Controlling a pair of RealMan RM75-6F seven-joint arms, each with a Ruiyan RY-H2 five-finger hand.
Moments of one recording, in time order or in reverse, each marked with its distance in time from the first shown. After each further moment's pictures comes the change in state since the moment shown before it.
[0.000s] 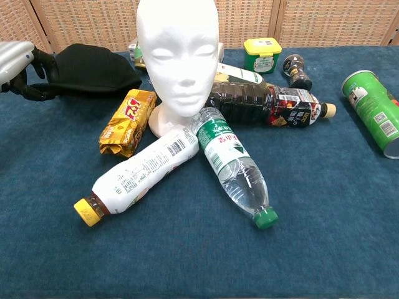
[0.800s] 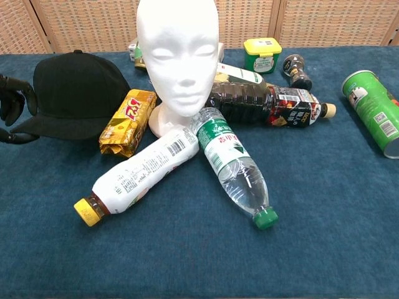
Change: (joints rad) left arm 0.225 0.131 0.129 -0.330 0.165 0.229 0.046; right arm 0.031 -0.017 -0.015 -0.007 -0.016 -0.045 -0.010
